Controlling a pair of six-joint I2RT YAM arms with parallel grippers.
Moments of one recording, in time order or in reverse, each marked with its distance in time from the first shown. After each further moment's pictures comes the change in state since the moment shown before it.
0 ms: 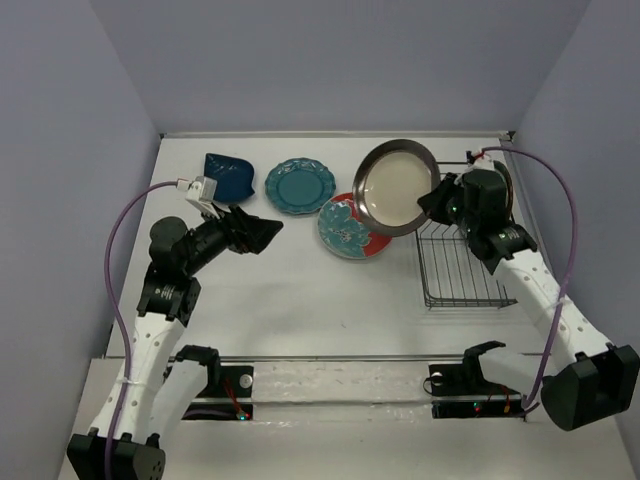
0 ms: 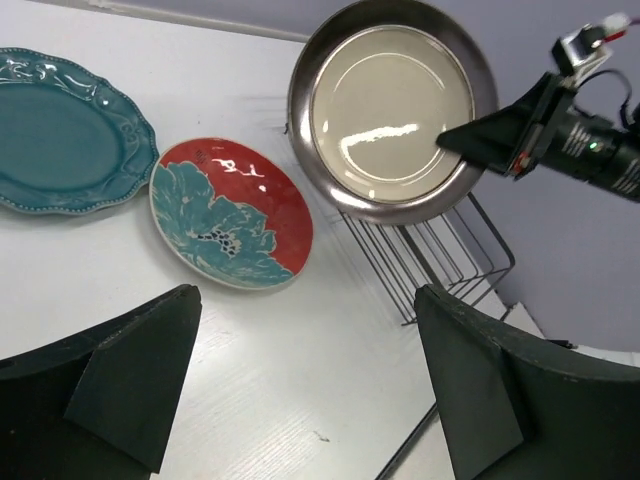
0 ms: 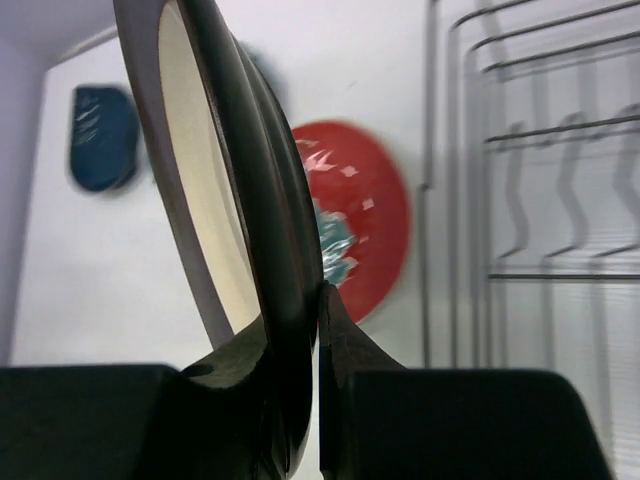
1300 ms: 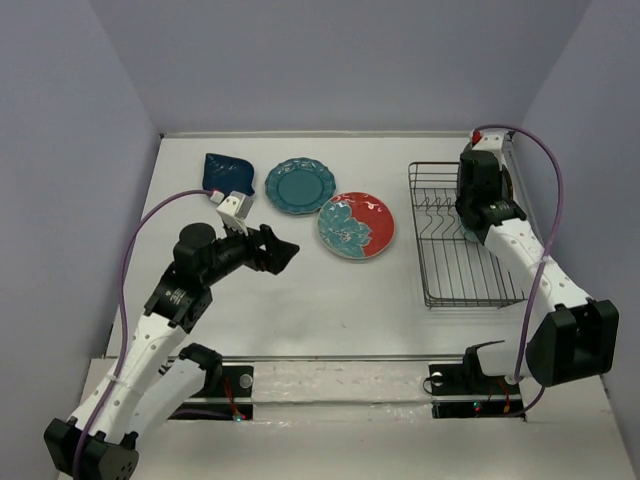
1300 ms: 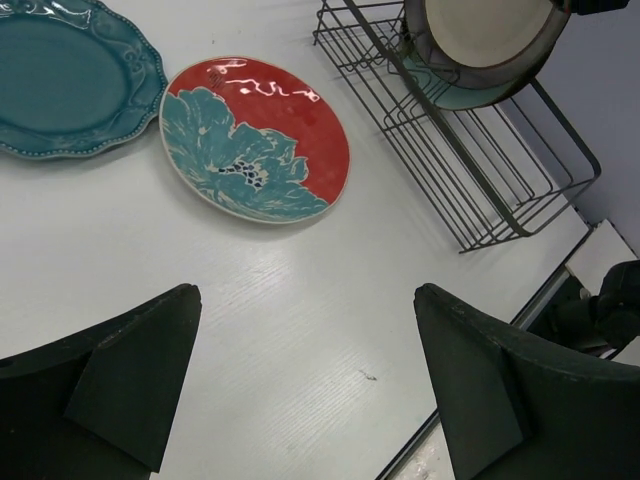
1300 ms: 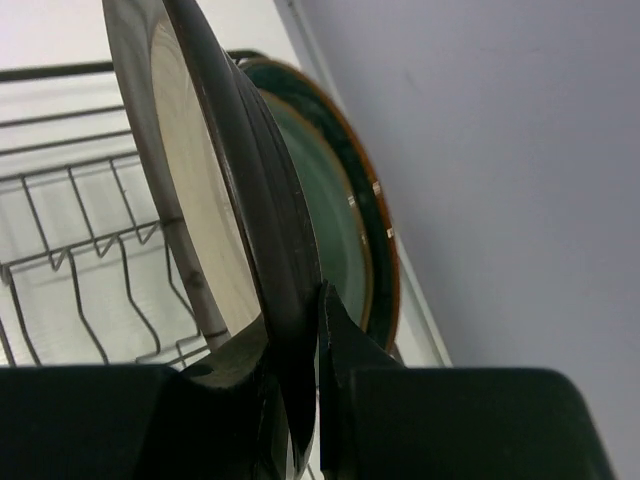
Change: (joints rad) left arm -0.275 -0.018 0.002 -0.187 -0.242 0.233; right arm -0.099 0.202 0.173 -0.066 0.879 -0.663
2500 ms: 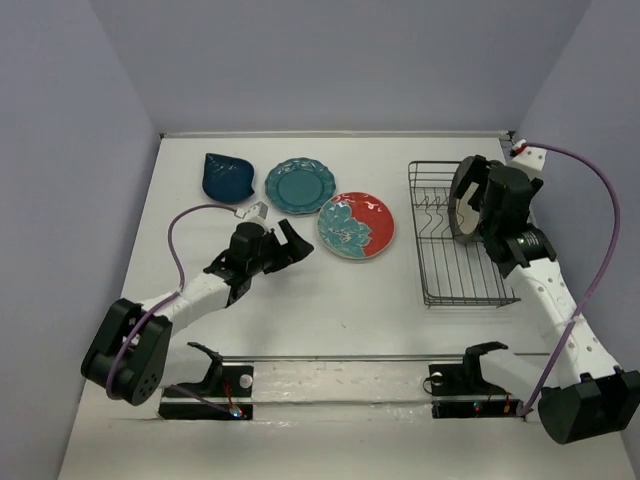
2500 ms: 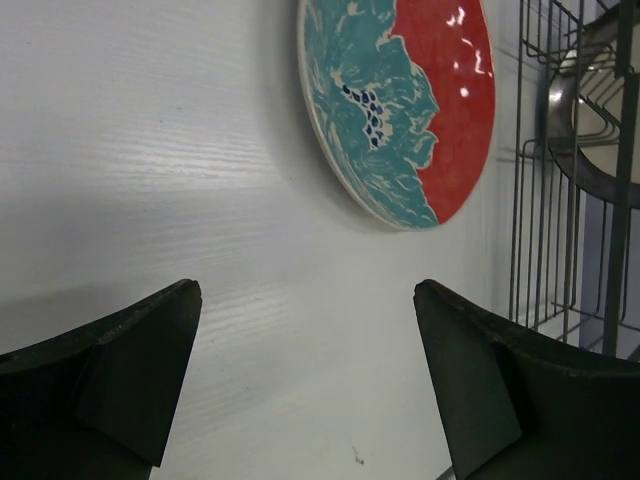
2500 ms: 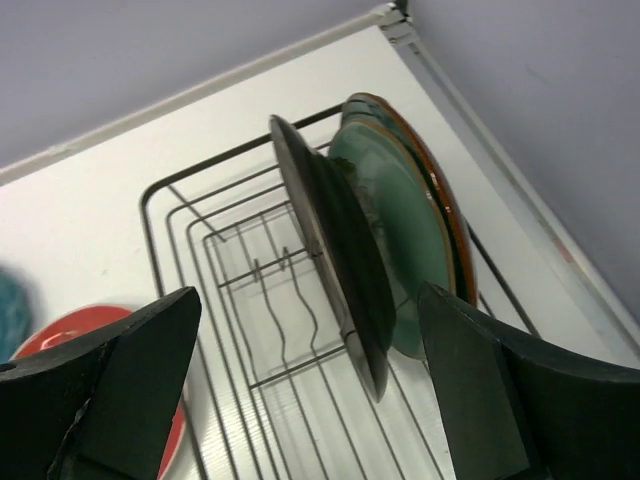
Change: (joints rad) left arm -0.052 0.502 -0.191 0.412 -0.212 -0.445; right arm -0.001 -0.269 -0.101 0.010 -0.203 0.383
